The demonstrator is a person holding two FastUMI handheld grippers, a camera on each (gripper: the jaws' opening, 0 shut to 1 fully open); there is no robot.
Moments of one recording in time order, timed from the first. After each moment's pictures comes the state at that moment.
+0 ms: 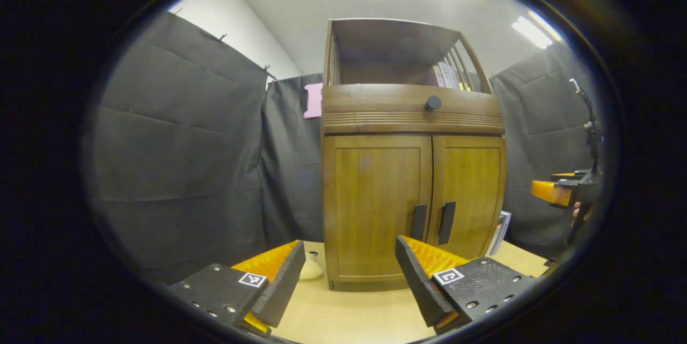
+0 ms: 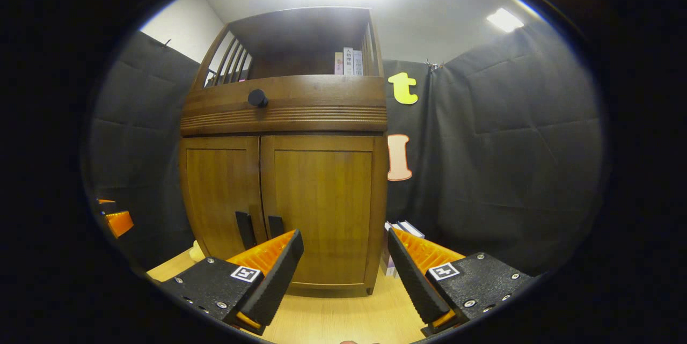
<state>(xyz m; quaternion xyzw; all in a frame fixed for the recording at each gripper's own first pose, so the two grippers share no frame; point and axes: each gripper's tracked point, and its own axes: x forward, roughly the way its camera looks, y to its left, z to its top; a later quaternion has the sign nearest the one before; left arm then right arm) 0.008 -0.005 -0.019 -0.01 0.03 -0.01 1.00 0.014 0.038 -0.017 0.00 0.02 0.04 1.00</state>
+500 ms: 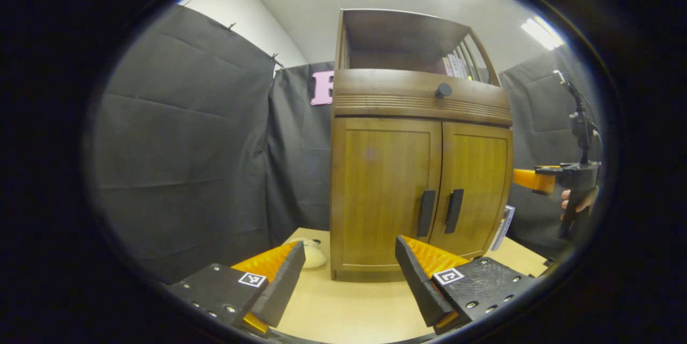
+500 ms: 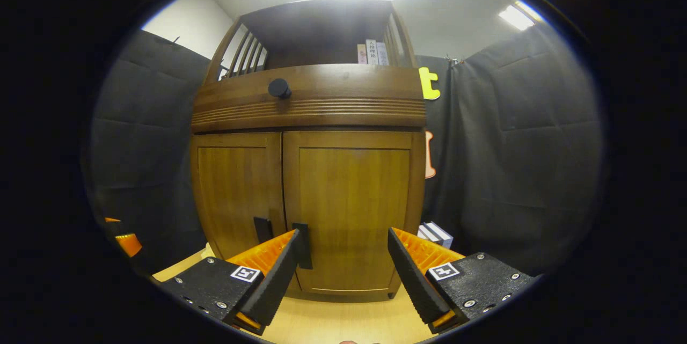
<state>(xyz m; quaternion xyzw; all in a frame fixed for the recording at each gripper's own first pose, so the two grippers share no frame) 0.010 -0.003 -0.029 -0.02 0.06 0.01 1.00 0.054 0.099 -0.019 0.01 0.03 0.09 1.00</state>
